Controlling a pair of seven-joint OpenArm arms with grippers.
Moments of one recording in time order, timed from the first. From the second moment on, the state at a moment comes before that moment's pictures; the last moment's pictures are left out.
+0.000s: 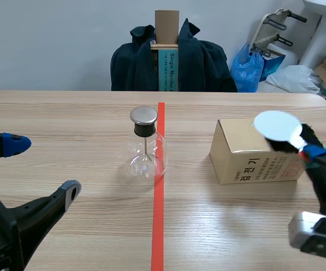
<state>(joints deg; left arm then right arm) 47.8 -32.4 -8.6 120.3 -18.5 -26.0 -5.2 -33.9 32.4 1.8 88.6 -66.6 -38.4 19.4</state>
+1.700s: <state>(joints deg) -8.2 -21.6 24.0 56.0 -8.7 -33.0 -22.4 -29.0 32.6 22.6 123.8 -45.5 -38.5 21.8</state>
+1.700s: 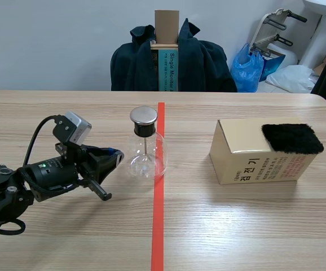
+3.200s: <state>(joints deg) -8.0 -21.5 23.9 55.2 -6.5 -31.7 -22.8 0.7 14.9 -14.8 76.0 -63.8 -23.1 33.1</state>
